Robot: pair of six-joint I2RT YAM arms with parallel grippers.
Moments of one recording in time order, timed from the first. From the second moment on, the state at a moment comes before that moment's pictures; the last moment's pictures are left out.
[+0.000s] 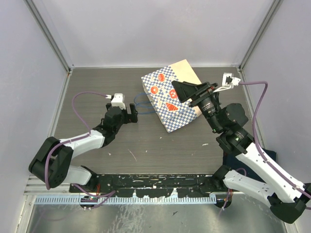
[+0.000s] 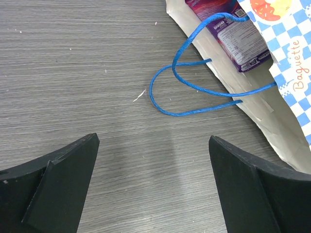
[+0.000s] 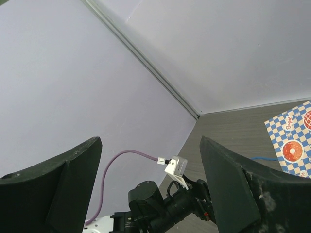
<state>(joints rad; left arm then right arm) -0.53 1.36 0.56 0.44 -0.28 -0.33 0.74 0.84 0.99 0.19 0.21 0.74</state>
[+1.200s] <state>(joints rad) -0.24 1.06 0.49 0.23 -0.18 -0.54 0.82 1.49 1.21 -0.09 0.06 0.38</state>
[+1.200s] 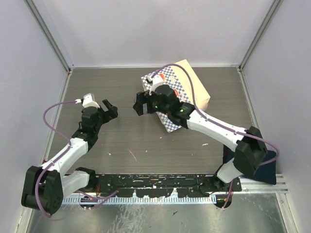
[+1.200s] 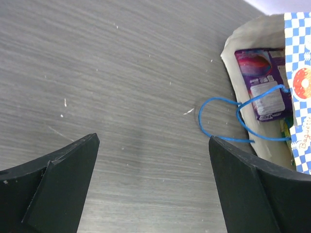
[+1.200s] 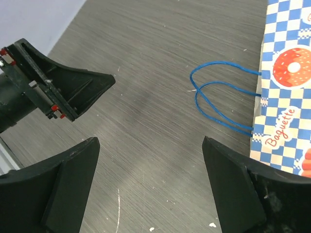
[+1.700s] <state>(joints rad) -0.19 1.08 0.49 0.15 -0.07 -0.59 0.82 1.97 1.59 -0.21 0.10 0.30</state>
